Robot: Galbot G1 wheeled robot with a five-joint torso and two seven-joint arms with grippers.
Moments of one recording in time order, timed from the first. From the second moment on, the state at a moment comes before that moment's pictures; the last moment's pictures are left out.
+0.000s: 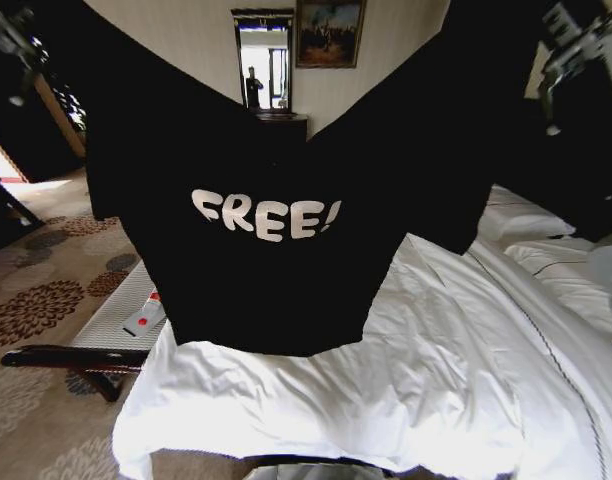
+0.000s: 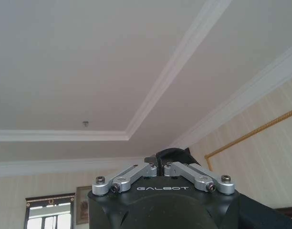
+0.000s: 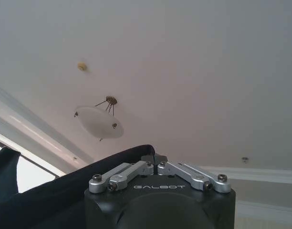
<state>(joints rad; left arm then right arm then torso) 1.14 -0.34 -1.53 -2.43 -1.72 0.32 -0.18 -1.25 0.23 1.41 2.51 1.50 0.03 0.20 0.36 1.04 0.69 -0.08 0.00</state>
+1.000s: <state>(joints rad) 0.84 -0.33 -0.93 -2.17 -1.49 0.36 -0.22 -1.16 0.15 1.17 2.26 1.33 0.02 0.13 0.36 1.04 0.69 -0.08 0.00</state>
